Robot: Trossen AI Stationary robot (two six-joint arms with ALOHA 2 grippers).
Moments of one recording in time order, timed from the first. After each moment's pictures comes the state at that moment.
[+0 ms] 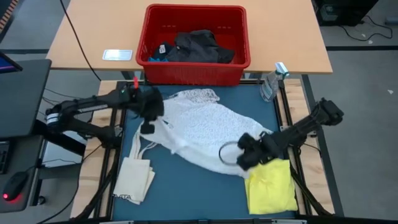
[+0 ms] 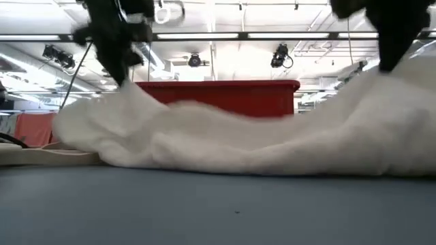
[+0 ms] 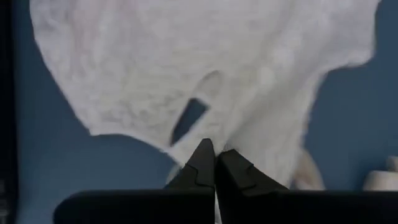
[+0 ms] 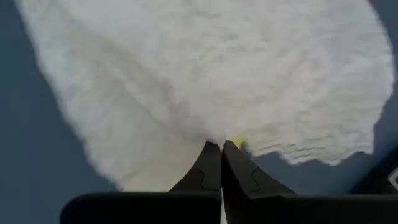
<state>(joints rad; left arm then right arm) 0.36 1.22 1.07 -1.06 0.00 0.34 0.45 1.50 1.22 -1.28 0.21 1.25</state>
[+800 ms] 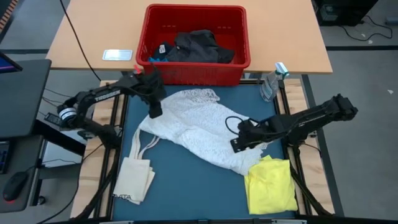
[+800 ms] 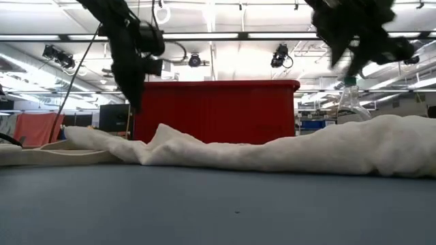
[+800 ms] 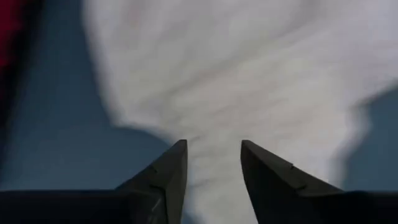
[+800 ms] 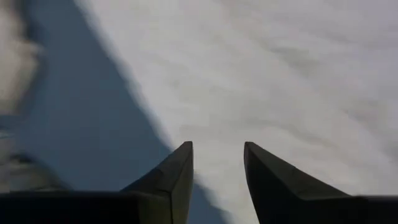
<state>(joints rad) 0.65 1.38 1.09 -0.94 0.15 0.32 0.25 1.28 0.99 -0.78 0.08 1.43</state>
